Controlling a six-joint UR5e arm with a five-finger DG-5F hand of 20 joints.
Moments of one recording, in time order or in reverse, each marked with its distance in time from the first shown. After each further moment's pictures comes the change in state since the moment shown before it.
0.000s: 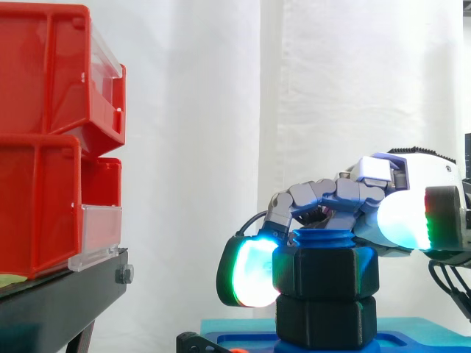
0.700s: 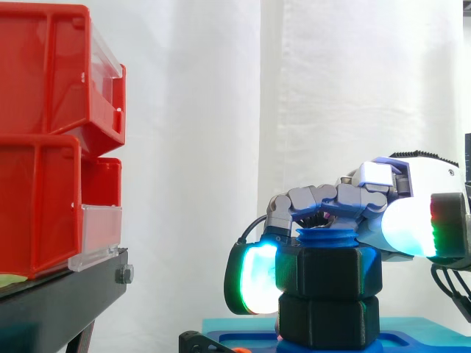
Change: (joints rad) arm 0.006 0.000 -0.003 -0.009 0.001 -0.001
